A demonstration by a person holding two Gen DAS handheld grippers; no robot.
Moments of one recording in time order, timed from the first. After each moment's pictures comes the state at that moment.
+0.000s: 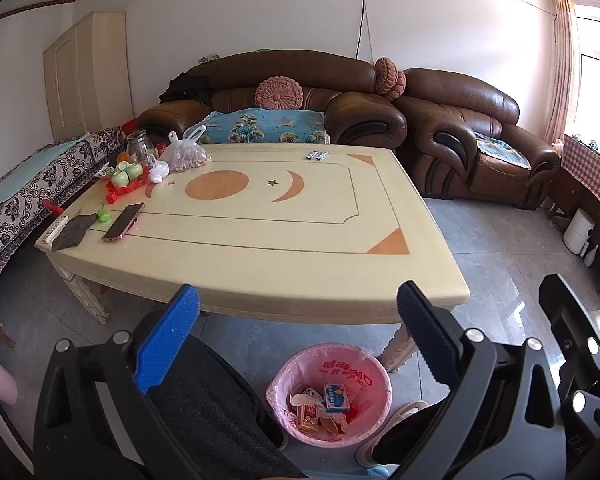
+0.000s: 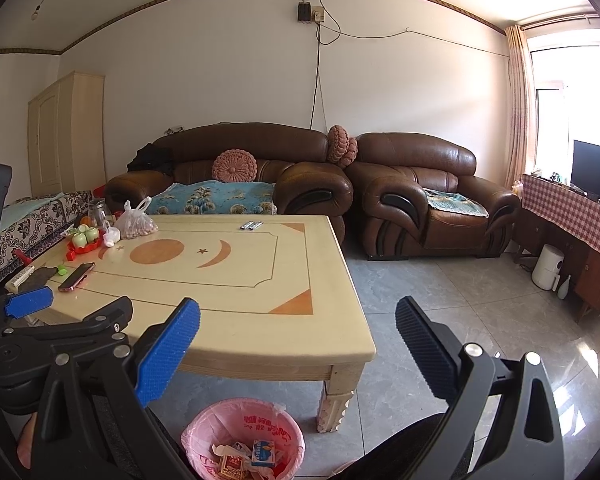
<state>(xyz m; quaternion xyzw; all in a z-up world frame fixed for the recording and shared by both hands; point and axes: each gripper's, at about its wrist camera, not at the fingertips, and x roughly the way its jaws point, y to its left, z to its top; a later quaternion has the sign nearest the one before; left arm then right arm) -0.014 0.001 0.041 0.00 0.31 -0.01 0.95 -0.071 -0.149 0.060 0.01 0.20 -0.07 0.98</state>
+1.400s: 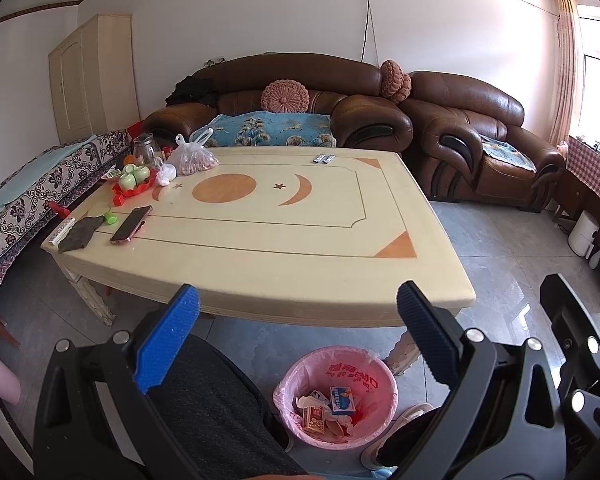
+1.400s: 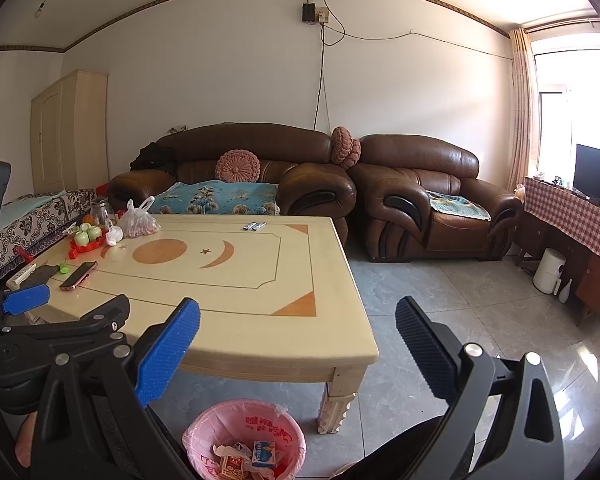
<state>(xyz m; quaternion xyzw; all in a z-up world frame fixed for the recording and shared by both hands) -0.015 0.002 0.043 0.01 0.31 0.00 0.95 -0.068 -0.154 0.062 0.01 0.20 -0.06 0.98</state>
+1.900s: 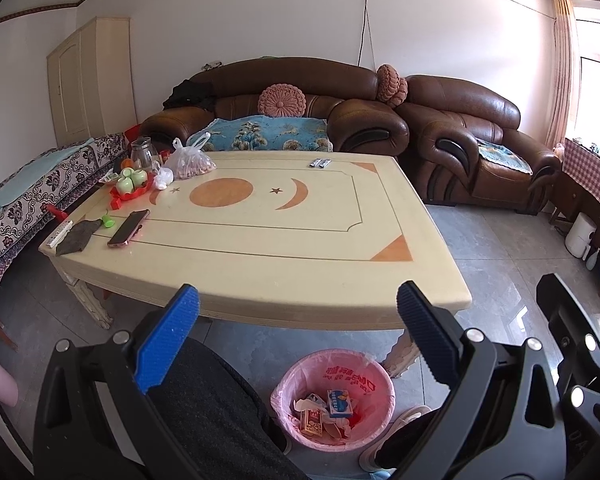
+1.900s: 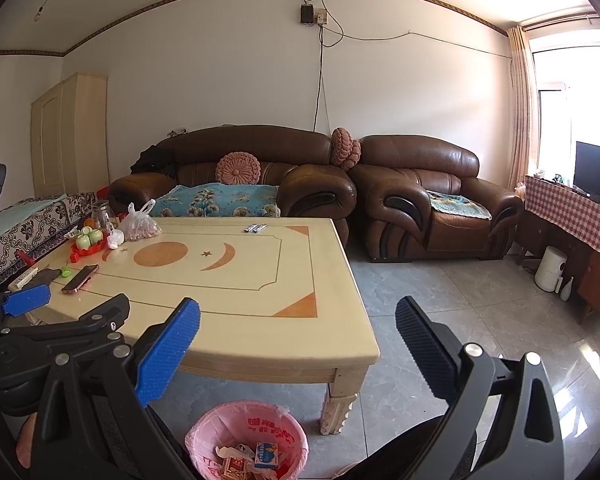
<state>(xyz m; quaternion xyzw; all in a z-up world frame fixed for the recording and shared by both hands) -0.017 0.001 0.045 0.01 0.30 -0.01 0.95 -0.073 -0.157 0.059 0.01 0.19 -0.06 0.98</state>
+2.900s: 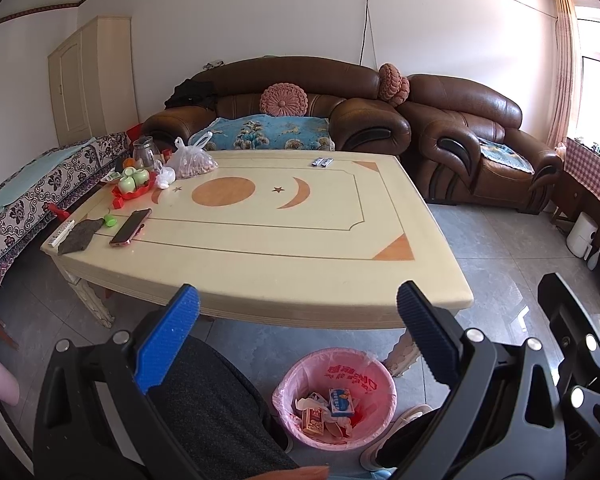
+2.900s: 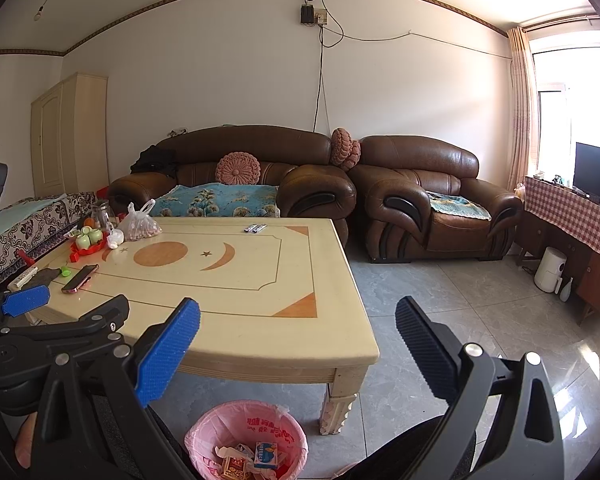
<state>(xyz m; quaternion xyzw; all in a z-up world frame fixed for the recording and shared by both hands) -0.019 0.004 0.046 0.01 0.30 -0.01 0.95 -0.075 -0.156 0.060 0.01 0.19 -0.06 0.98</state>
